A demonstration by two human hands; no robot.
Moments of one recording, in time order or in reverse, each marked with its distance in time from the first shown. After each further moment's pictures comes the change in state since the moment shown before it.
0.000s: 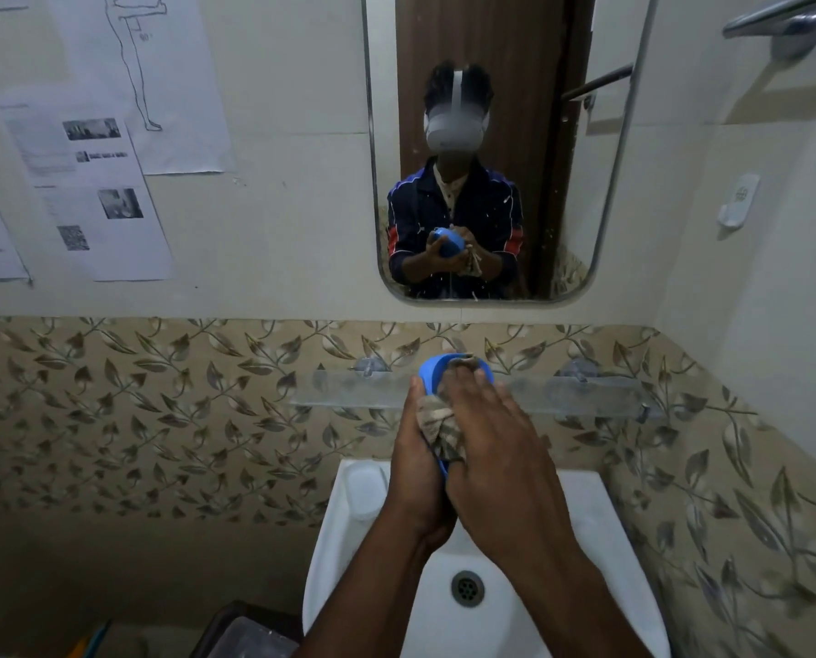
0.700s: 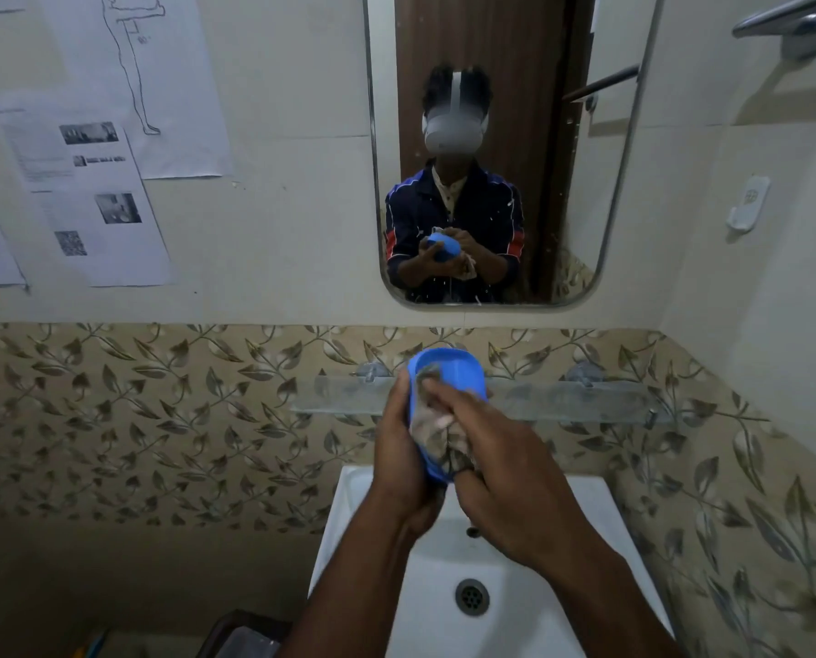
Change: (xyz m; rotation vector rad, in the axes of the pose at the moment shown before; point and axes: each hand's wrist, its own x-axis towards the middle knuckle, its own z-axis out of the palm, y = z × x) left_hand 0.025 0.016 -0.017 -0.048 0.018 -0.048; right_hand 0.006 0.011 -0.008 0.236 -0.217 -0.083
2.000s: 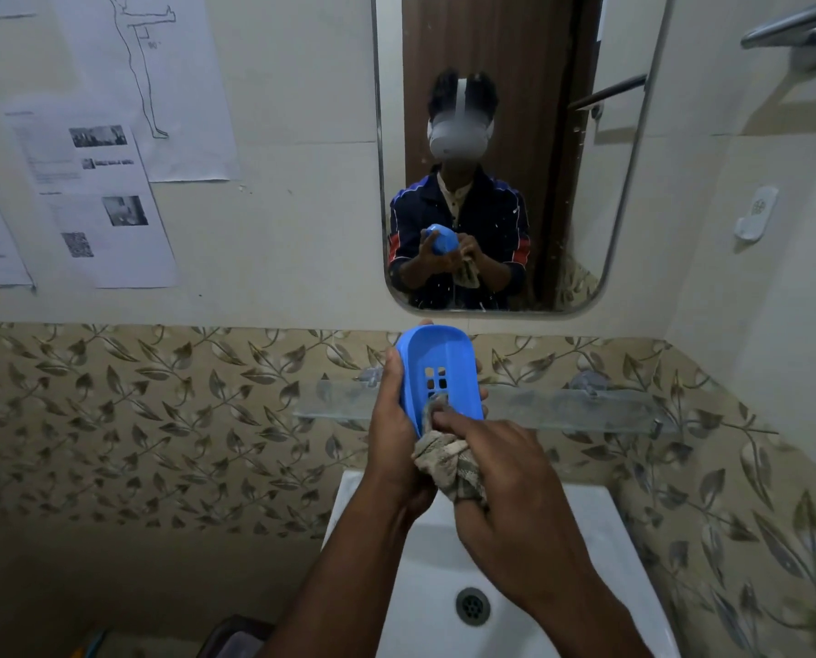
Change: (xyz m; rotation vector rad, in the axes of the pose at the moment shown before) left_hand 0.005 0.018 0.007 0.024 0.022 0.073; right_hand -0.012 0.003 0.010 -0.111 0.231 -0.044
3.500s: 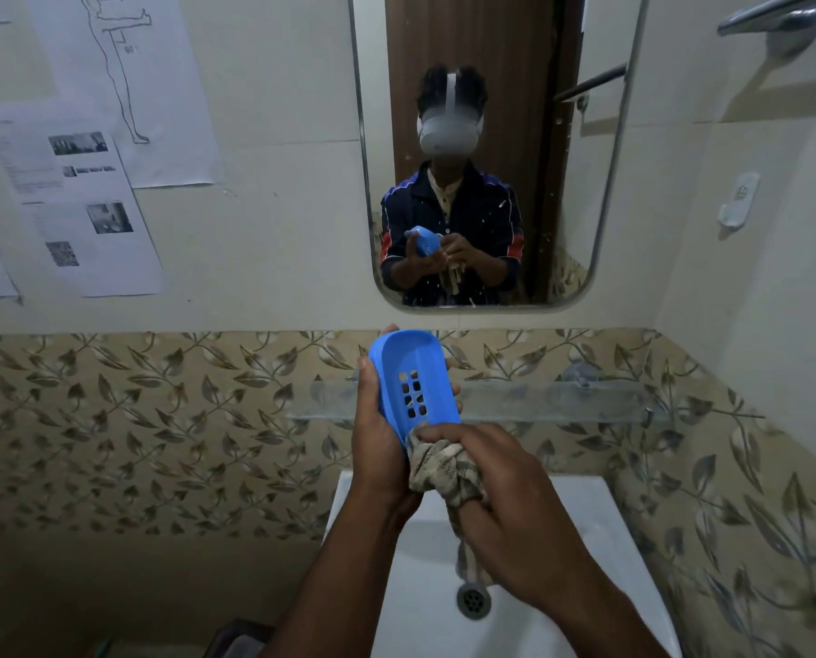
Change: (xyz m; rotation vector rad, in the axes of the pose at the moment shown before) left_hand 0.000 -0.005 -0.006 0.059 0.034 0.086; right_hand -0.007 0.003 -0.007 0.235 -0.121 0.077
